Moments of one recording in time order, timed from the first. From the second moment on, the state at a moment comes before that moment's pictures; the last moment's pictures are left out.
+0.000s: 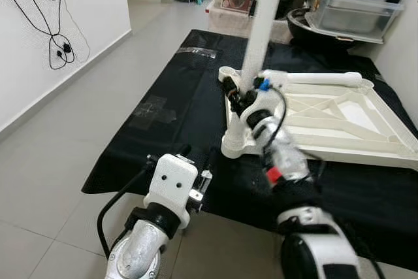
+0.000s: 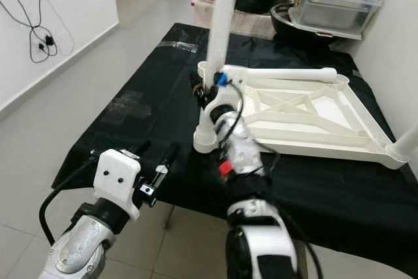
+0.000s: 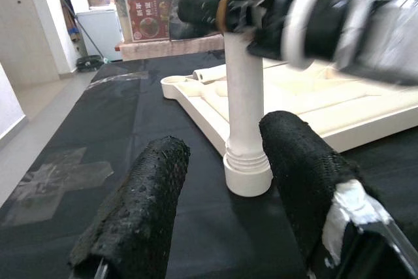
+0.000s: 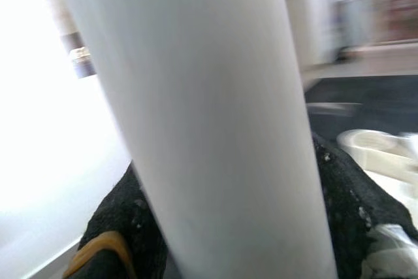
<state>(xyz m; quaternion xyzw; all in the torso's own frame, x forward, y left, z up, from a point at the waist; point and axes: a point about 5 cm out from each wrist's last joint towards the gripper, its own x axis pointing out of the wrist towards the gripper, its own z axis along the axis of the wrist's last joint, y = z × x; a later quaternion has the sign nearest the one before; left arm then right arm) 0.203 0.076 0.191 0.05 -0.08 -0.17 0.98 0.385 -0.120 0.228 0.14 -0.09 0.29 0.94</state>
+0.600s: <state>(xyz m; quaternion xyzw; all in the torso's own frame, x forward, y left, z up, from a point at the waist) 0.203 0.076 0.191 0.05 -0.08 -0.17 0.98 0.364 -0.069 0.207 0.08 -0.02 0.61 0.79</state>
